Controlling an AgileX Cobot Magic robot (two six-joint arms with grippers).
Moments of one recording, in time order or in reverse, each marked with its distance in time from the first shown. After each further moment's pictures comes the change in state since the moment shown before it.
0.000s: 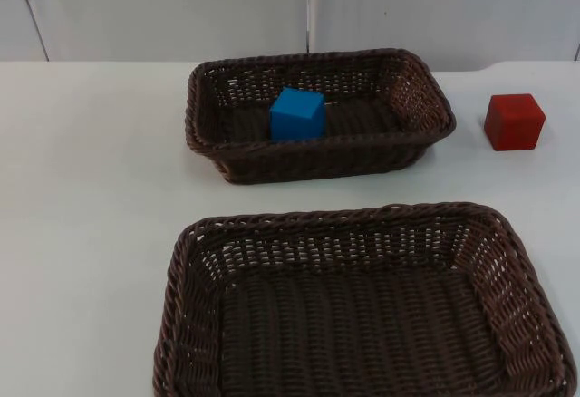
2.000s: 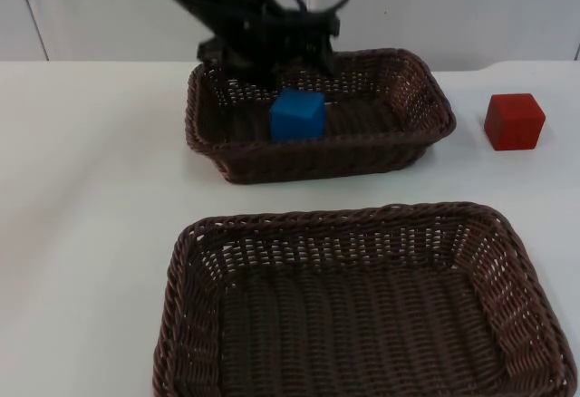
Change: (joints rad) right arm 0.000 0.000 0.000 0.000 0.000 0.000; left arm 0.000 0.890 -0.691 -0.306 0.027 0.125
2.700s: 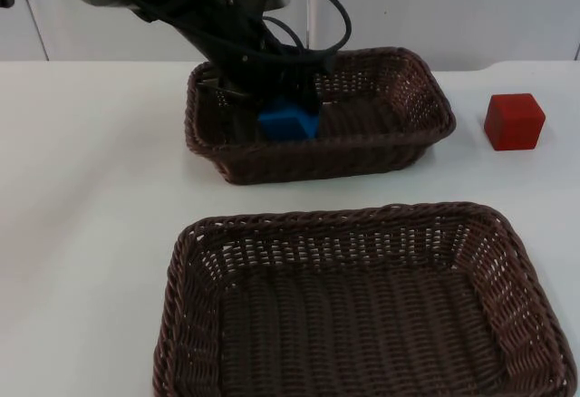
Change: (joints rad) right arm 0.000 0.000 0.000 0.000 0.000 0.000; left arm 0.000 0.074 0.000 0.066 -0.002 -0.002
